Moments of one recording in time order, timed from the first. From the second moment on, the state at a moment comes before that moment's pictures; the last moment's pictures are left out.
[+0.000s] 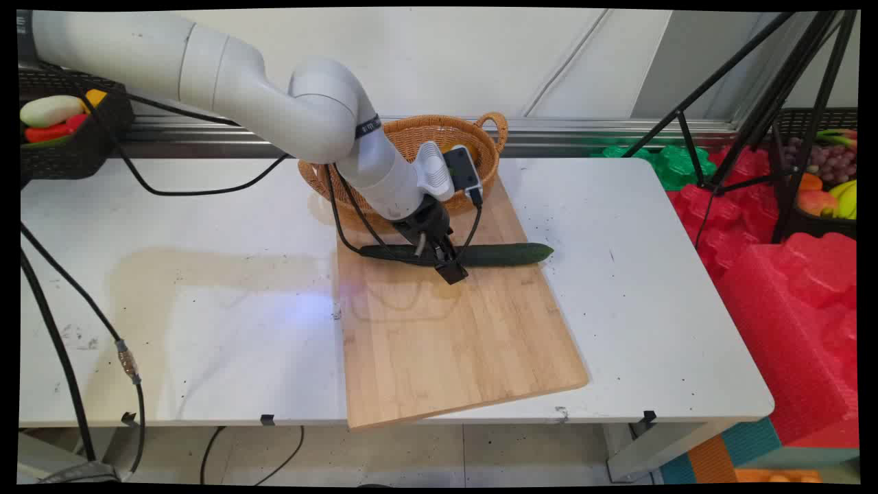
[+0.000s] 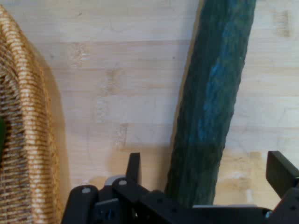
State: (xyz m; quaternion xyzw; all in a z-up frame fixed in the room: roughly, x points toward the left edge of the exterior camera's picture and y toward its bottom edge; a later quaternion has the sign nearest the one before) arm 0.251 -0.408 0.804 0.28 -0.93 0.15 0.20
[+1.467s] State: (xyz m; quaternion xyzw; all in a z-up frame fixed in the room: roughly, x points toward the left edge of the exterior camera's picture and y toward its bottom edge) arm 0.332 -0.358 0.903 0.24 -0.90 0.19 0.31
